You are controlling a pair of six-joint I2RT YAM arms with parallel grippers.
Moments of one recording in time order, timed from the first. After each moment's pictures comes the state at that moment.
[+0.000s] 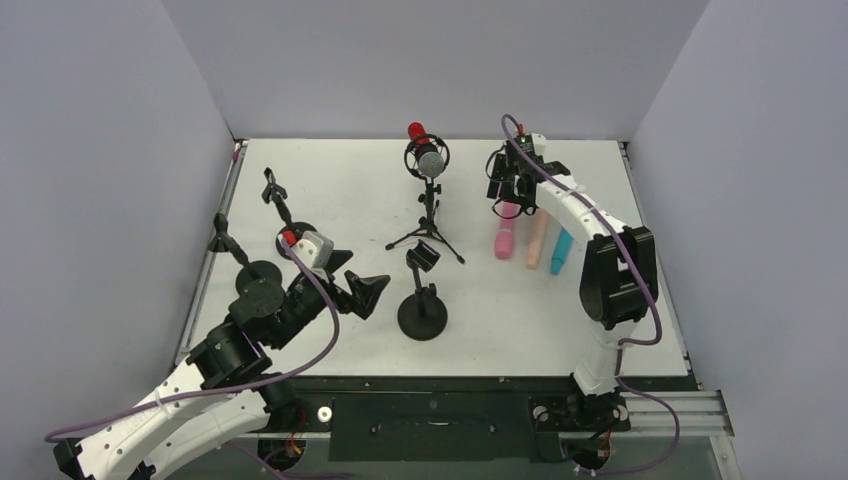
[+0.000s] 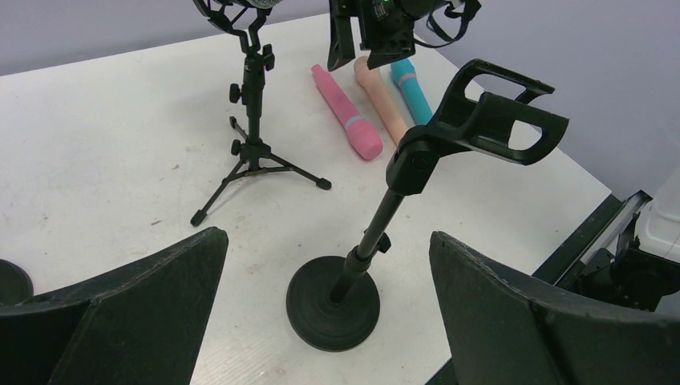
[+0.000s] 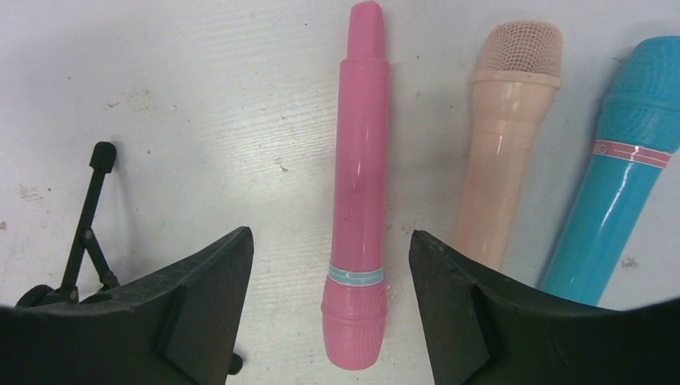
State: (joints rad) left arm -0.89 0.56 0.72 -0.23 -0.21 -0.25; right arm 0.30 1.92 1.57 -0.54 0.24 0.42
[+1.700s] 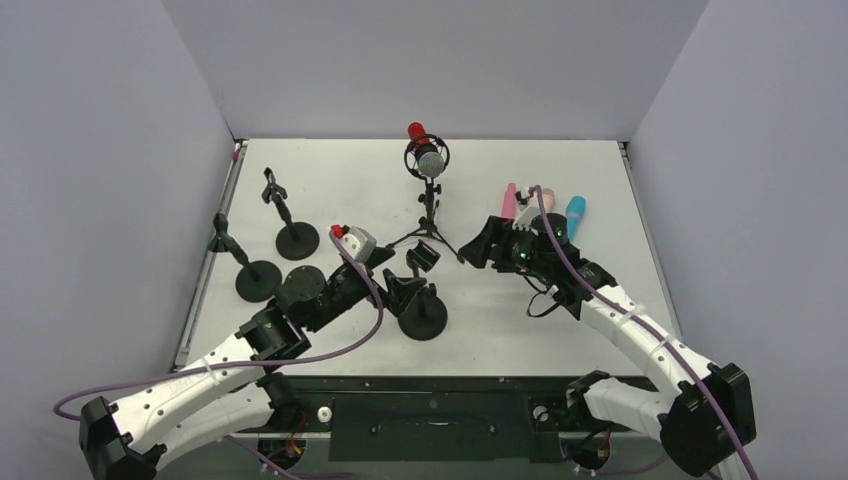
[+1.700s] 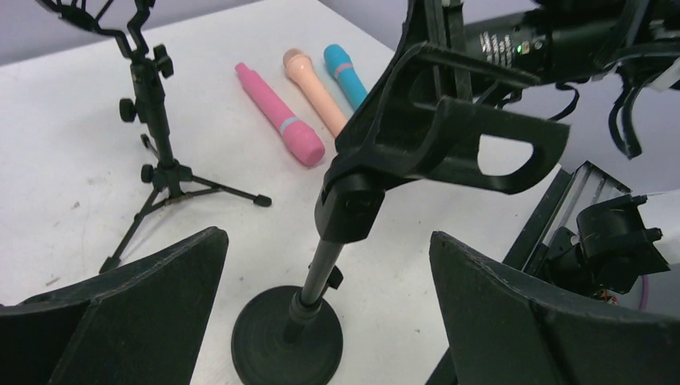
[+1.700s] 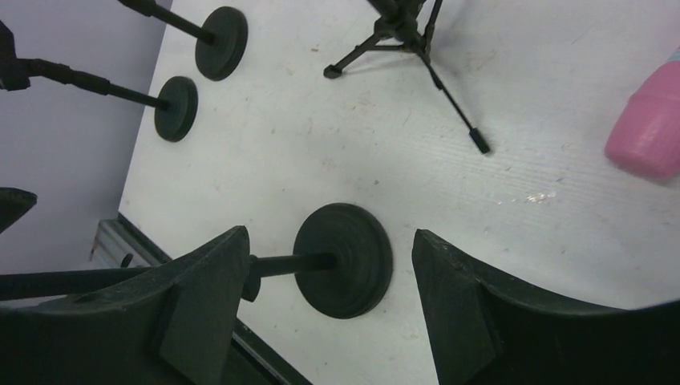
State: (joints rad) left arm -0.89 0.77 0.62 0.10 -0.03 -0.27; right arm 0.48 1.08 0.79 -0.16 -0.24 0.56
